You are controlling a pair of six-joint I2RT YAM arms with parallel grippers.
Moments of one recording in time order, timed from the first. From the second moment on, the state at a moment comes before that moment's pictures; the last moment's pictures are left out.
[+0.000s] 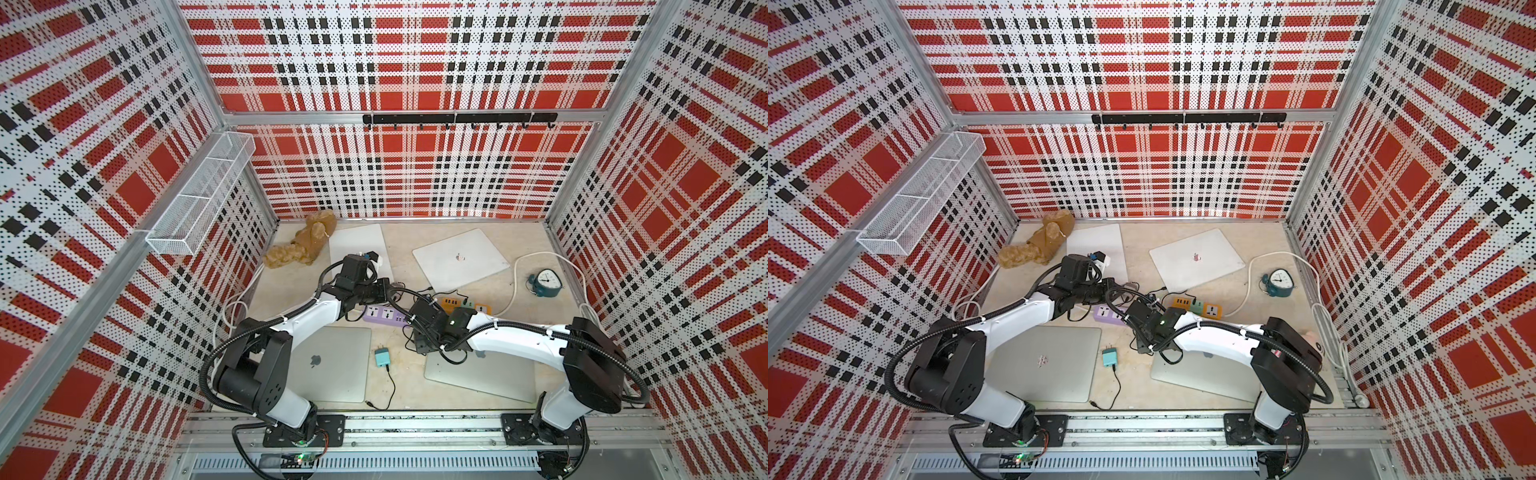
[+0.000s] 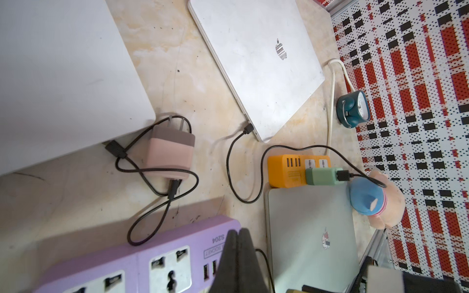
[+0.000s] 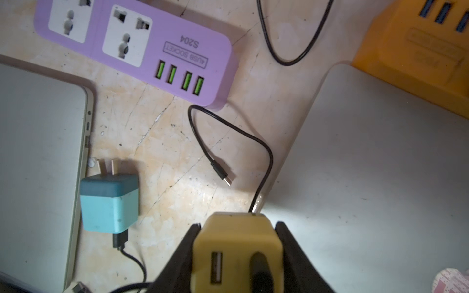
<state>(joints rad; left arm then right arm) -0.39 1.53 0.89 -0.10 0.44 -0.52 1.04 1.65 1.10 -0.64 0.18 0.81</state>
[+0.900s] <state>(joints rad) -0.34 1.49 0.84 -0.10 0.46 -0.51 1.11 1.86 1.34 -0.84 0.20 0.76</state>
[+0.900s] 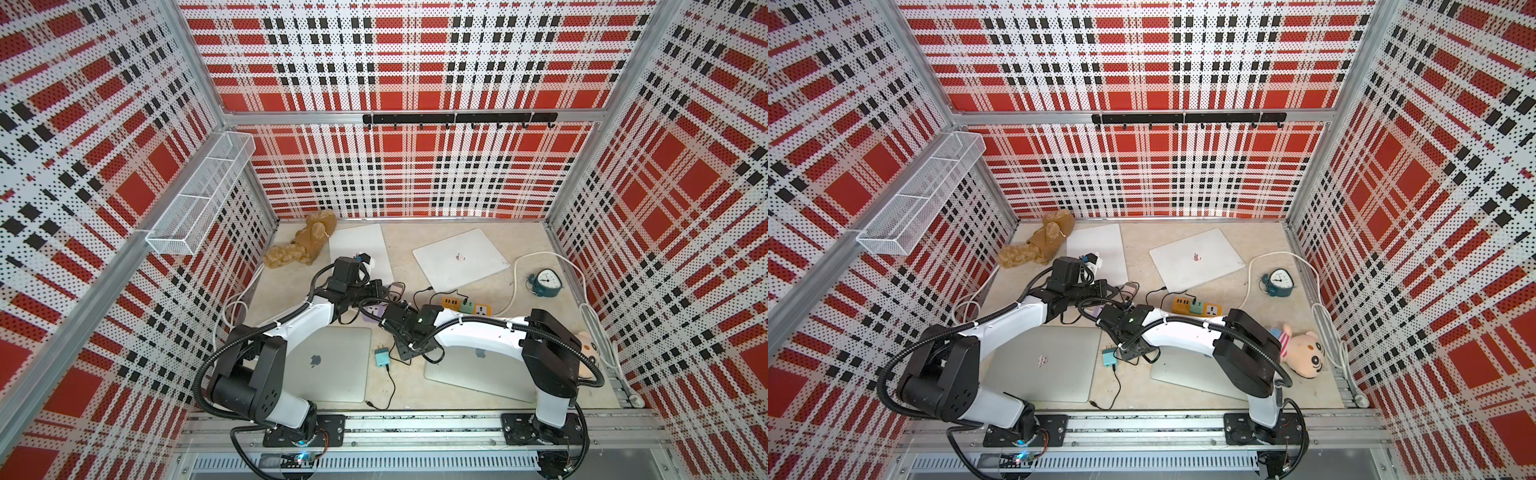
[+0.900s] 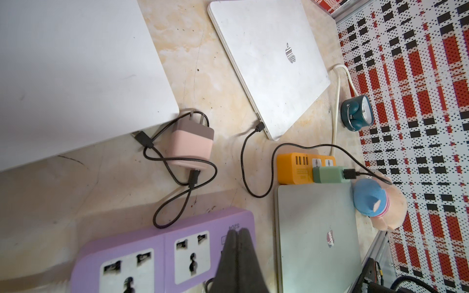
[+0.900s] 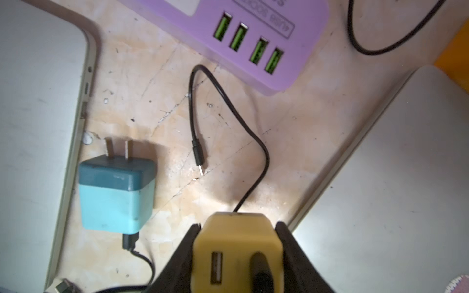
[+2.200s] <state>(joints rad) -0.34 1.50 0.84 -0.10 0.46 -0.50 1.11 1.95 1.42 -0.92 0.09 0.71</state>
